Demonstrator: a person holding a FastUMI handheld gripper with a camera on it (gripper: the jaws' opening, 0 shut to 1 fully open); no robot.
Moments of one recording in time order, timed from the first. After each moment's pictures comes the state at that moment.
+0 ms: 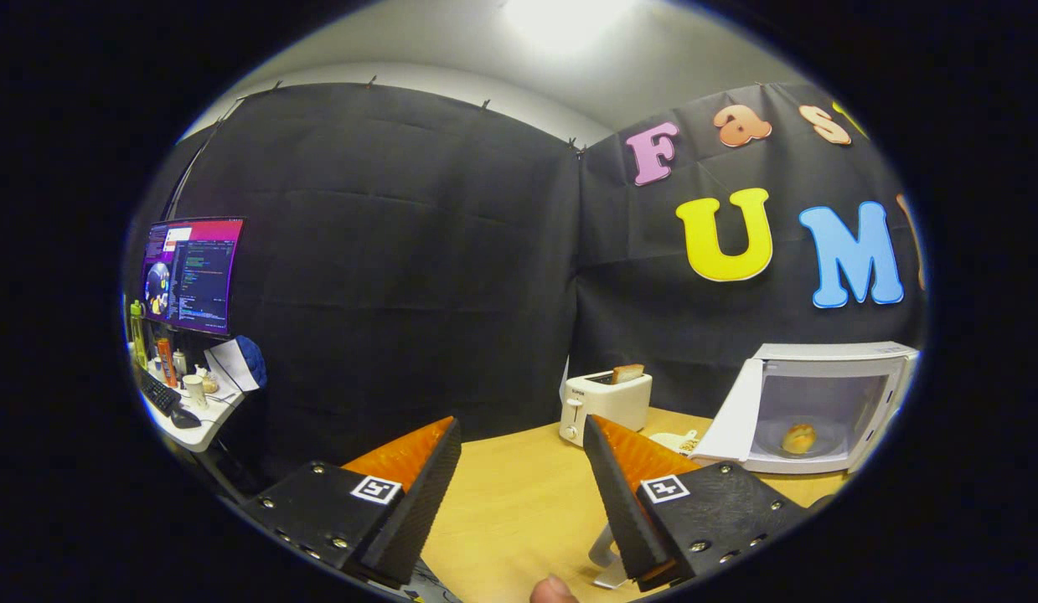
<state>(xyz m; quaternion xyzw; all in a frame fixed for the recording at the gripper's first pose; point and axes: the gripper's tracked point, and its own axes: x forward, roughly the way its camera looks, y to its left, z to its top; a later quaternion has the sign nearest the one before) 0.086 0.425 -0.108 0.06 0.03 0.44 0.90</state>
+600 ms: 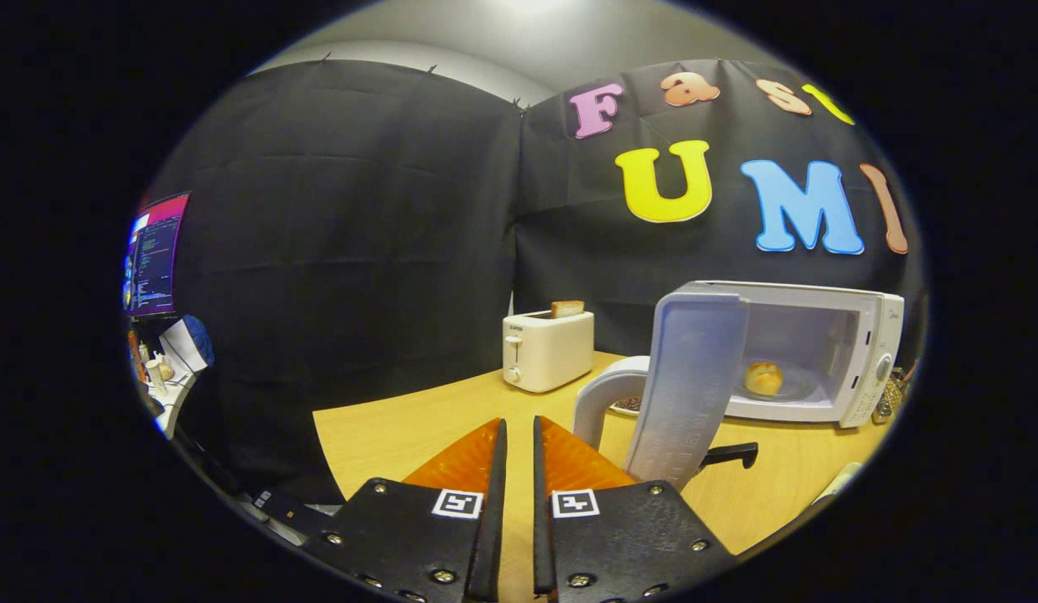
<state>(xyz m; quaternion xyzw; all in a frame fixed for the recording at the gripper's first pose) 0.118 0.383 -0.183 0.05 0.09 0.31 0.94</state>
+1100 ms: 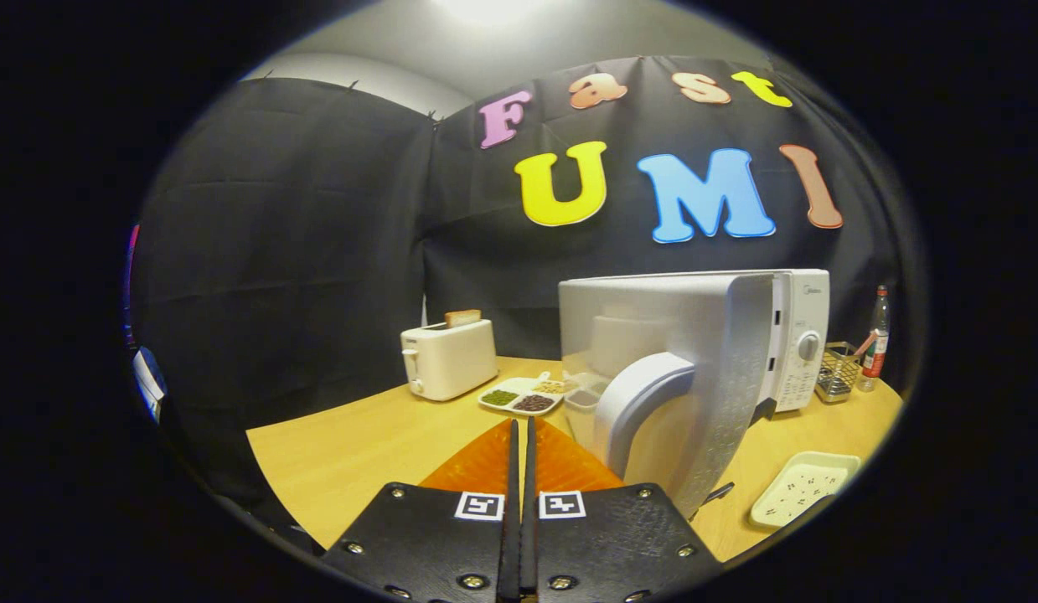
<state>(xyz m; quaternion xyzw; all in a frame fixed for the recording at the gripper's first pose) 0.172 0.274 -0.213 0.09 0.11 0.18 0.97</state>
